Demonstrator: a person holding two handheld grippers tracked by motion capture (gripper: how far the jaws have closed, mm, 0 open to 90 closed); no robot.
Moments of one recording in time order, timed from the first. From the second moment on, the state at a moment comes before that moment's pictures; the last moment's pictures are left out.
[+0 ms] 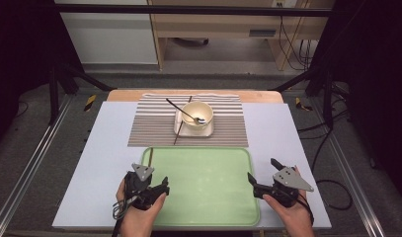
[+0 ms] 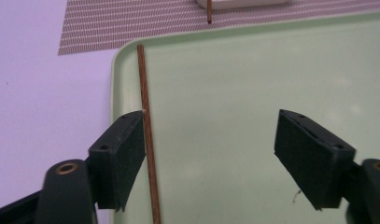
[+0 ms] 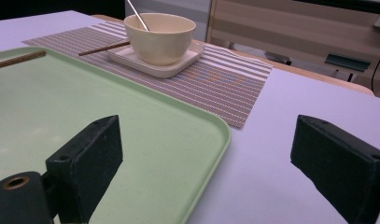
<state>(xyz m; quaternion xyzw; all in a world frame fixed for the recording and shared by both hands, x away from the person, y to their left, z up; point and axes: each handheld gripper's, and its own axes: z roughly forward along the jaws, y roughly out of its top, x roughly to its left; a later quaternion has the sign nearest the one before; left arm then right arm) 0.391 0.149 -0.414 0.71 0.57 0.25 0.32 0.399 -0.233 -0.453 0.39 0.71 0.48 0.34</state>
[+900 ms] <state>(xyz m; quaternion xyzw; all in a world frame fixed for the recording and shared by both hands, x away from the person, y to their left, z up) 0.476 0.116 -0.396 0.75 0.51 0.25 0.33 0.400 -0.229 -0.453 0.39 0.71 0.48 0.34</state>
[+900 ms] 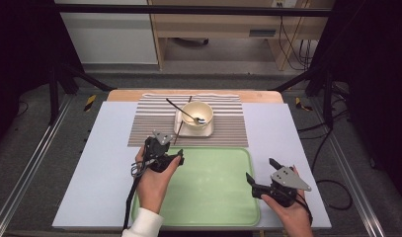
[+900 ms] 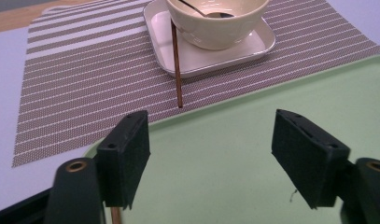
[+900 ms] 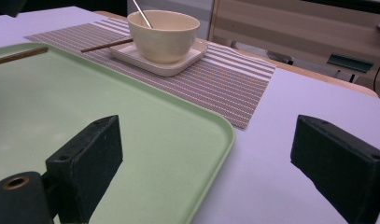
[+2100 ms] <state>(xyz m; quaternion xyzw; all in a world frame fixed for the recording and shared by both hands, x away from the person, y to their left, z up) 0.585 0.113 -0.433 0.79 0.52 0.16 0.26 0.402 -0.229 -0.454 0.39 0.72 0.47 0.34</state>
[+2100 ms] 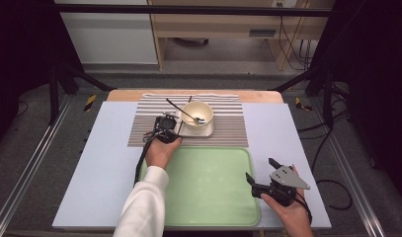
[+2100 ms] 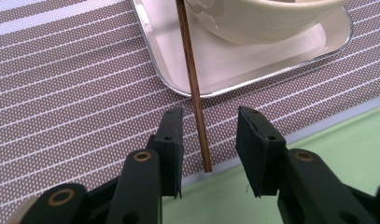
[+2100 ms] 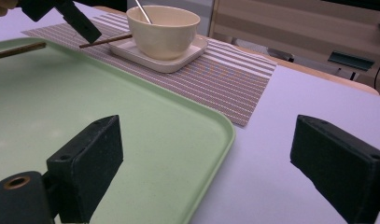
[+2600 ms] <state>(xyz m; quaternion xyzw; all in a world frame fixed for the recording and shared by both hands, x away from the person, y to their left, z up) 0.594 0.110 -0.445 0.80 0.53 0.15 0.25 0.402 -0.229 -0.454 0.39 0.72 0.47 0.34</state>
